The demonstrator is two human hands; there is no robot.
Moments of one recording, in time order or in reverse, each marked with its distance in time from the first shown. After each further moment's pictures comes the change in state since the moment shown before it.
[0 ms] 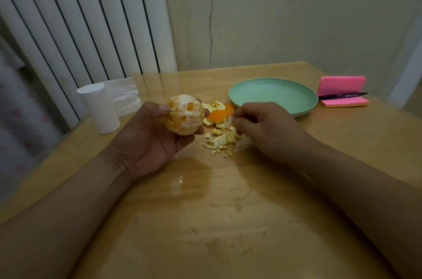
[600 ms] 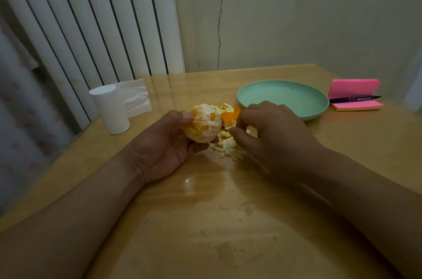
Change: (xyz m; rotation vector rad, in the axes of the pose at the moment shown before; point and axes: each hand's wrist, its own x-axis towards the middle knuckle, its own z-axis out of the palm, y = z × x) left_hand 0.003 -0.008 0.003 0.103 0.099 -0.022; right_hand -0.009 -0.024 0.005 -0.421 0.068 -0.269
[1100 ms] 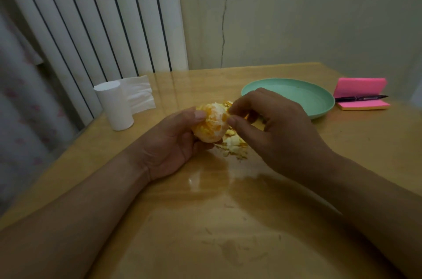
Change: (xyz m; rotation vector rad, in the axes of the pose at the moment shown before) left_hand -0.001 -0.002 0.008 0.137 0.067 0.025; right_hand -0.004 -0.010 0.002 0.271 0.234 -0.083
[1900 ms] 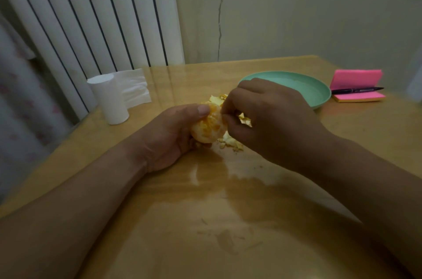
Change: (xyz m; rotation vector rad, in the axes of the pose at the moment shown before) left_hand -0.003 0.002 0.010 0.172 0.003 -0.026; right_hand 0.008 -0.010 -0.009 -0.335 -0.051 -0.252
